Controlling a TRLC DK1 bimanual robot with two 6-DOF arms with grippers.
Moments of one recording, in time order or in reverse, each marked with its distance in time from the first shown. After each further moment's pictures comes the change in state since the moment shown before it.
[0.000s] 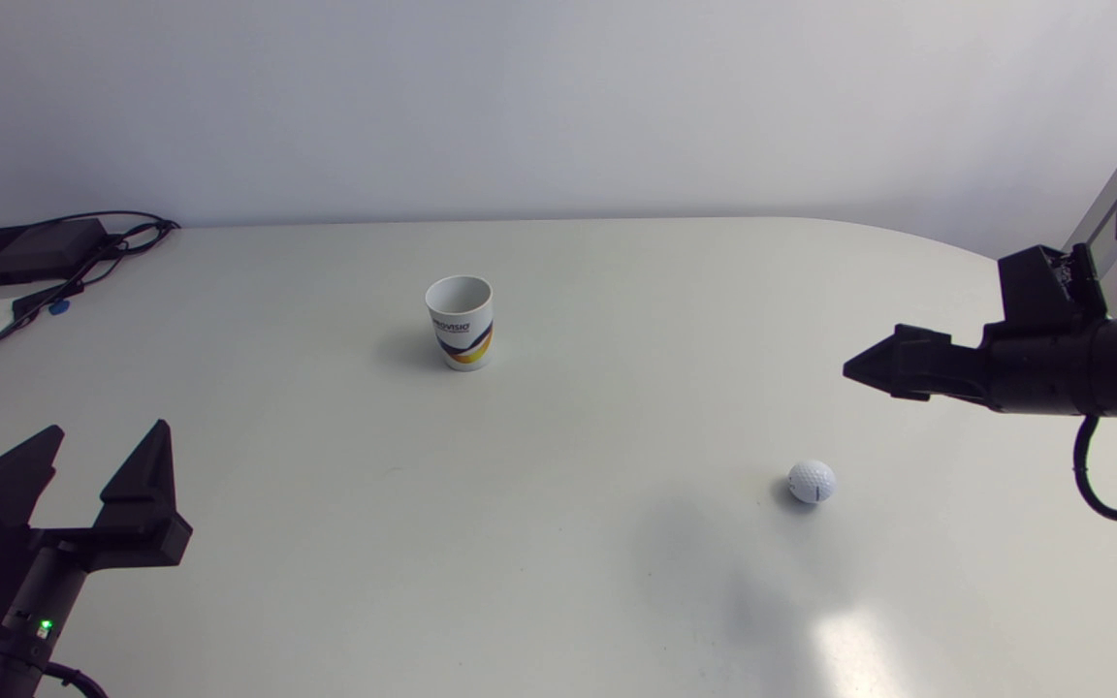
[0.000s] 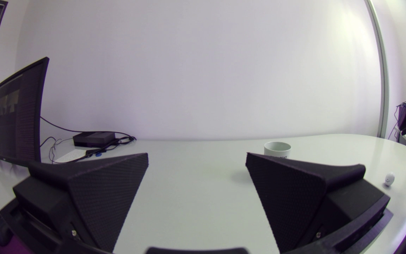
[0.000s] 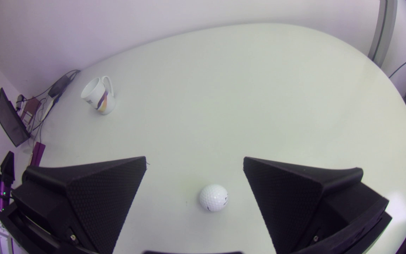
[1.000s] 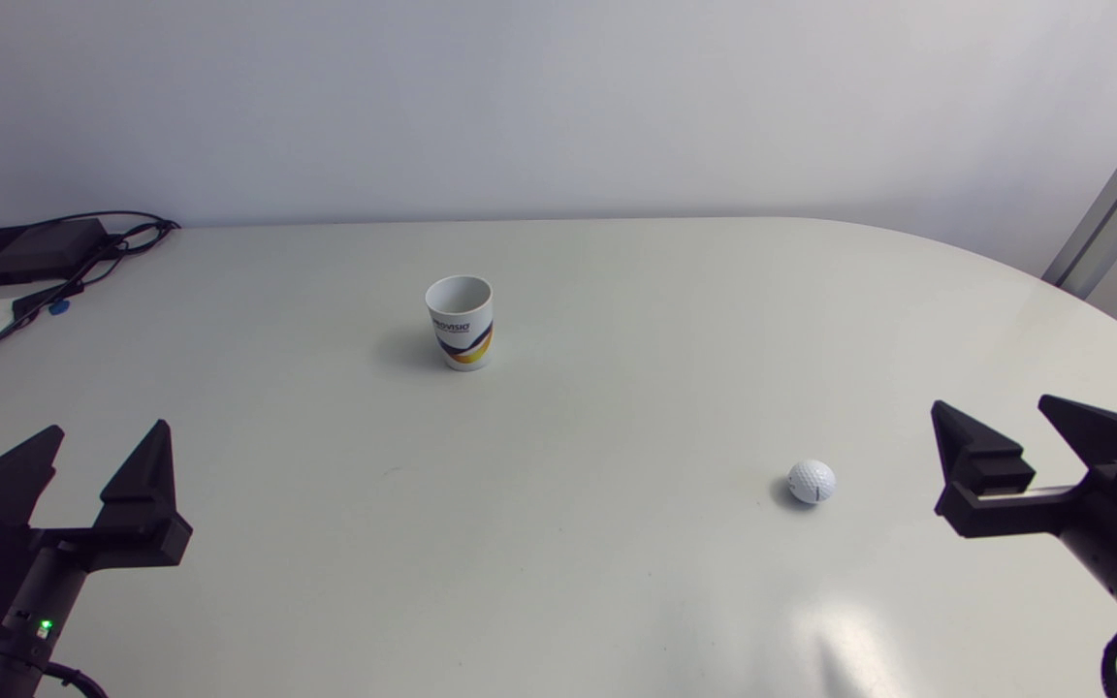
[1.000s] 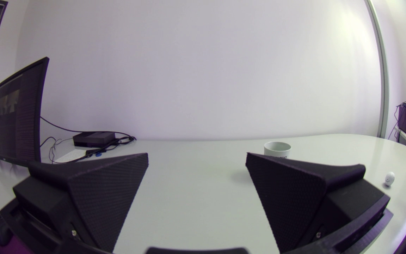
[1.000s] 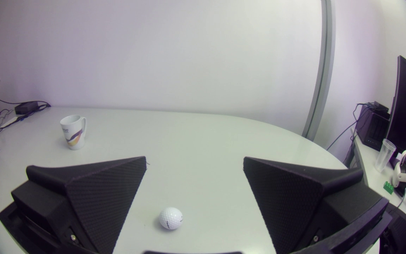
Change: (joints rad) left arm 0.000 0.000 0.000 0.000 0.000 0.000; right arm 0.223 -0.896 -0.496 0.214 0.496 -0.012
